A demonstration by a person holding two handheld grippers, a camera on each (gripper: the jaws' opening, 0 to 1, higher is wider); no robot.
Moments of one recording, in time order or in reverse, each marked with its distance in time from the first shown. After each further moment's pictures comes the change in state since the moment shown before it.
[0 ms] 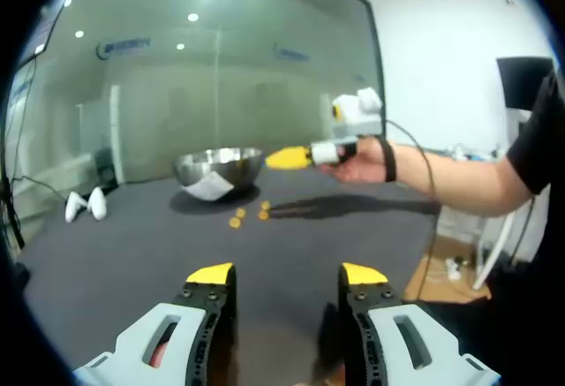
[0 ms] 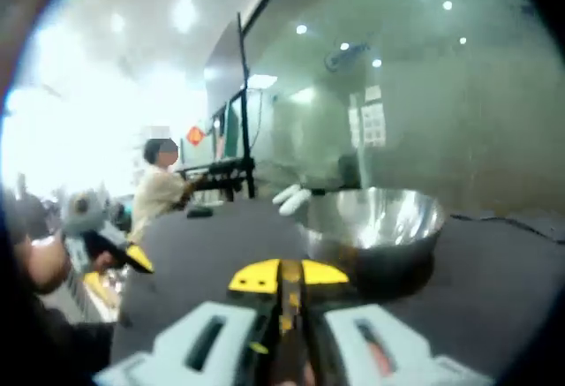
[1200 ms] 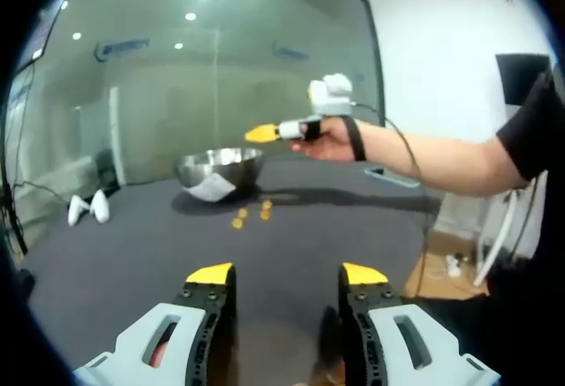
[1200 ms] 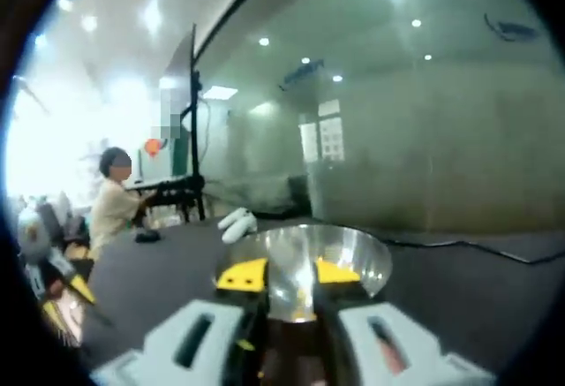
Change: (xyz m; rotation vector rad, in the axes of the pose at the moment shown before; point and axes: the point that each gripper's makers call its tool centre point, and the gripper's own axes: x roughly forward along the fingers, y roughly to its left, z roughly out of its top) left arm -0.005 -0.002 0.005 0.013 0.013 0.001; right arm 0.026 -0.068 0.032 0.041 -0.035 -0.169
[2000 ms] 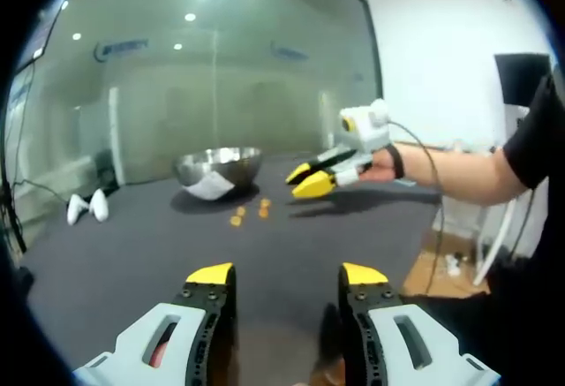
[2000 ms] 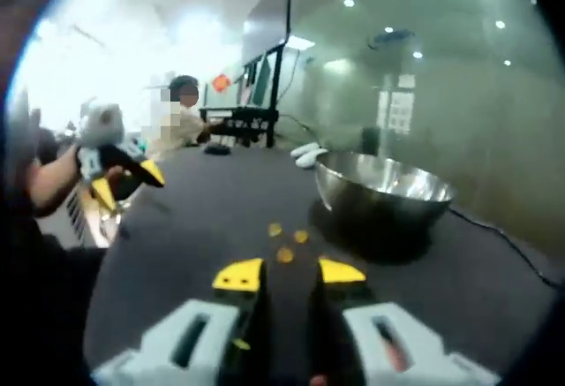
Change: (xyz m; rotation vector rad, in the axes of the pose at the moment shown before) left arm -0.002 0.001 -0.006 0.001 -0.002 -0.004; right arm -0.075 0.069 -0.096 -0.255 0.232 0.302
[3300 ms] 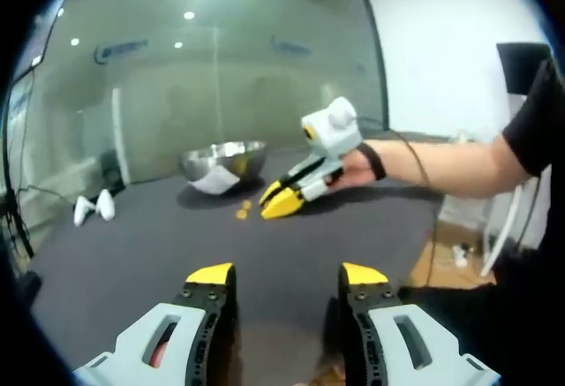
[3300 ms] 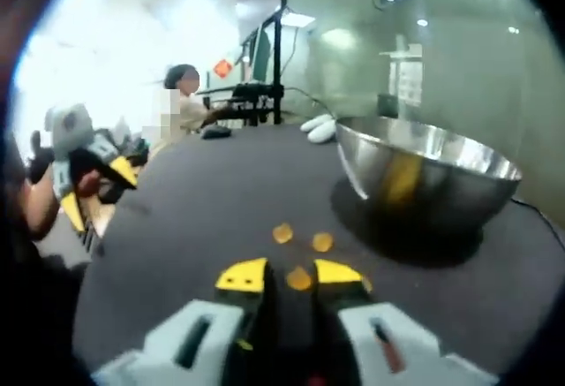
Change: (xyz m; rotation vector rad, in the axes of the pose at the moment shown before) left arm -0.002 0.008 -0.006 0.033 0.031 0.029; right arm 0.073 0.008 -0.016 0.084 0.113 0.062
